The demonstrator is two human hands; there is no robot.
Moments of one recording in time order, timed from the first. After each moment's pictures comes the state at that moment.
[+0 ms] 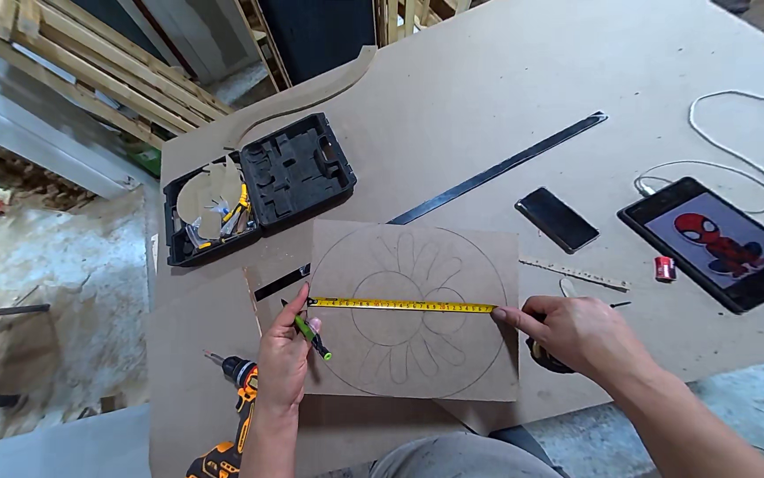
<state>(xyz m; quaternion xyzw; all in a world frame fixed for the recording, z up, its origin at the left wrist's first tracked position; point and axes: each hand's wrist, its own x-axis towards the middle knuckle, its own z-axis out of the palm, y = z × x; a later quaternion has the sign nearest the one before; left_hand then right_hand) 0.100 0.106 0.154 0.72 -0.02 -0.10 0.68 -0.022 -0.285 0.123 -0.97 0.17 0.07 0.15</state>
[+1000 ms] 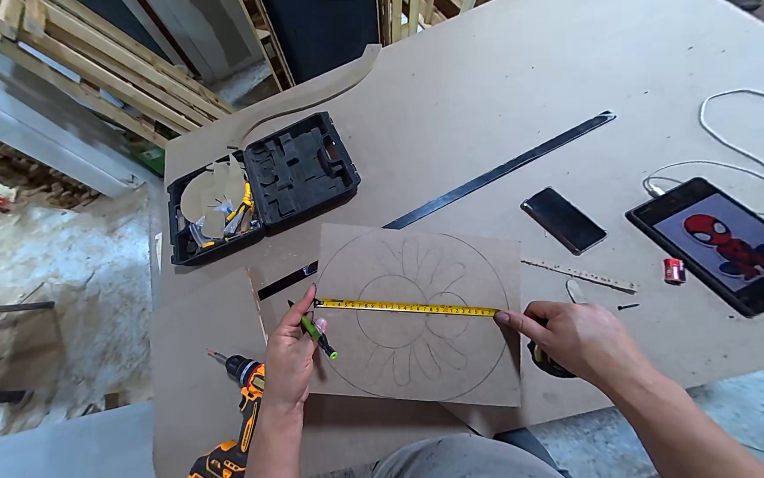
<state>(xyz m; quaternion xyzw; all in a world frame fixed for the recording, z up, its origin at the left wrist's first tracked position) 0.102 0.107 0.146 0.72 -0.01 -0.11 0.68 -0.025 -0.282 0.110 -0.97 0.16 0.04 0.17</state>
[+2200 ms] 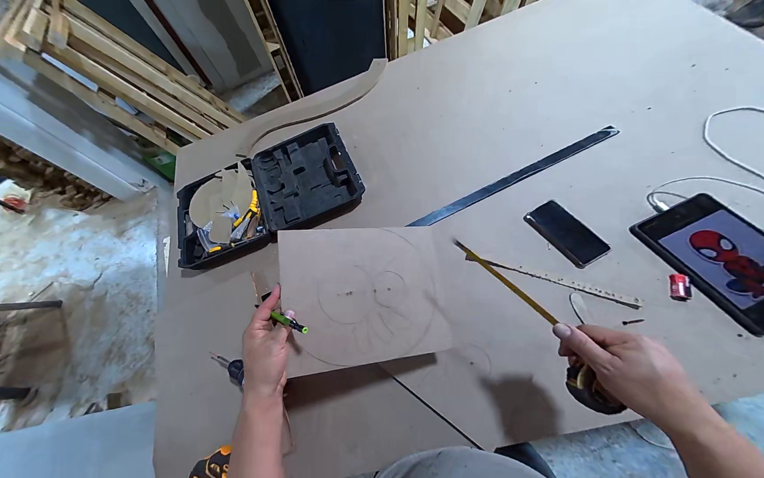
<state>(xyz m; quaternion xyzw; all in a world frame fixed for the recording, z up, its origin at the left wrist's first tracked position) 0.137 0.134 0.131 0.76 0.06 -0.02 0.65 -0.064 -0.319 0.104 -0.90 0.26 0.04 0.33</state>
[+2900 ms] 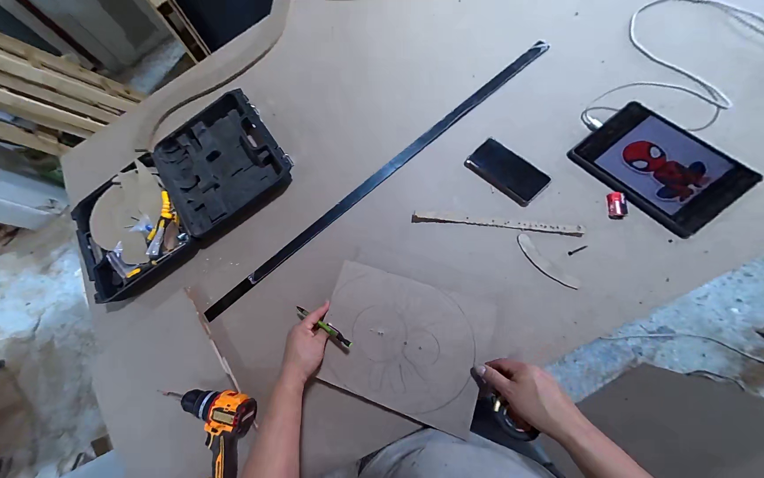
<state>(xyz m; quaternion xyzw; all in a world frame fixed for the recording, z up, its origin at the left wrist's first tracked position) 0.133 0.057 -0.006 0.87 -0.06 -0.33 0.36 -0.152 -0.249 -0.001 -0.78 0.39 0.28 0.41</state>
